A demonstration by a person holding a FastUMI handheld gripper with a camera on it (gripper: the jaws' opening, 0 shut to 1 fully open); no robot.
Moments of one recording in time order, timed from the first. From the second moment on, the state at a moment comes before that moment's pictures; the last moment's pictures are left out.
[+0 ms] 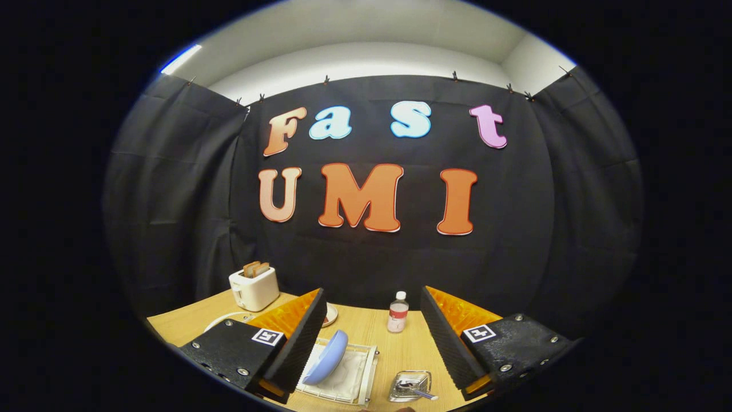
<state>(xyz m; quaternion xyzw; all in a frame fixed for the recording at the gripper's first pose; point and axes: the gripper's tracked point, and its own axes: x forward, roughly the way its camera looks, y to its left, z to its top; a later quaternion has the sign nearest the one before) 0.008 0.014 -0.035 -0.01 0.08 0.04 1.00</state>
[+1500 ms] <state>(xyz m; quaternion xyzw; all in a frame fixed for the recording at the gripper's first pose) 0.077 0.099 -0.302 0.01 0.60 0.04 0.80</state>
